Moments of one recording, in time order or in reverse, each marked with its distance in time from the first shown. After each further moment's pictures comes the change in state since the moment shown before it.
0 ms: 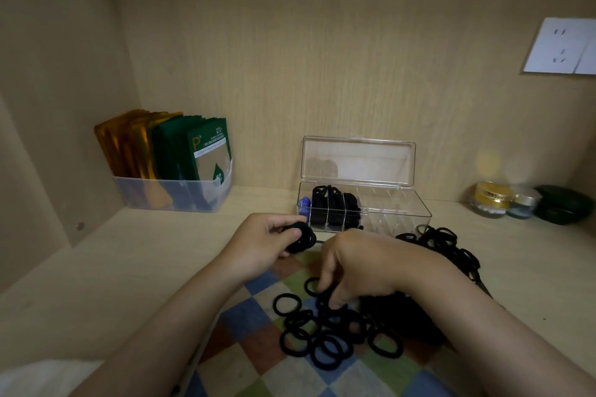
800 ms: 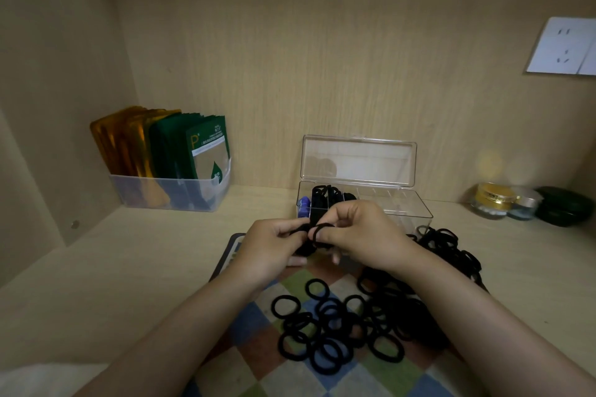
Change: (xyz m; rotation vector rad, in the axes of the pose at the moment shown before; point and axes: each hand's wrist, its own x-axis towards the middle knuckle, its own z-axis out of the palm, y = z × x) left_hand -0.008 0.008 0.021 -0.301 0.038 -0.135; right_hand 0.019 0.010 0.003 0.853 0.471 -0.022
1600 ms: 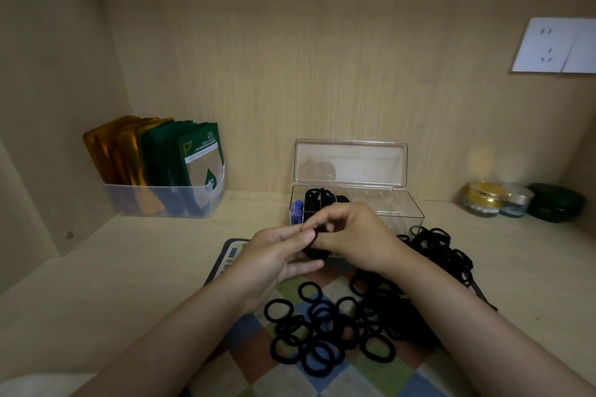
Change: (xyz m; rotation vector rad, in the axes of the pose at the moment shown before) left_hand -0.011 0.007 0.009 -0.282 -0.237 -0.070; right_hand 0.002 0.009 -0.003 -0.068 0.018 -0.146
